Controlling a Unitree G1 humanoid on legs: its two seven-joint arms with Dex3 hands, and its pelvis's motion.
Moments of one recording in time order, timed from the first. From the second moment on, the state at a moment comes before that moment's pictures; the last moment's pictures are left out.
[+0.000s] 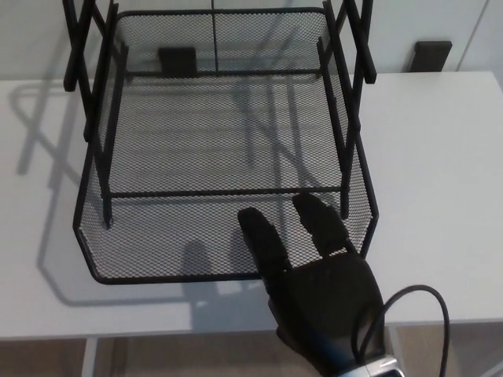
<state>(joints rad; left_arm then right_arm) 0.39 0.68 -0.15 0.25 0.14 -0.03 -0.48 0.07 -0.22 0.86 -0.29 -1.53 0.55 0.00</state>
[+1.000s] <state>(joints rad) 0.39 0.68 -0.15 0.25 0.14 -0.03 -0.48 0.16 -0.36 0.86 -0.40 -1.53 0.51 -0.06</state>
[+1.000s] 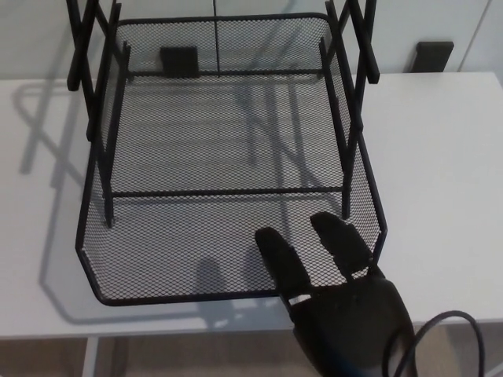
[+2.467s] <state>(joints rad) 0.41 0.68 -0.15 0.24 0.14 -0.03 -0.49 0.32 -0.45 0.76 -0.82 -1.31 0.34 -0.07</state>
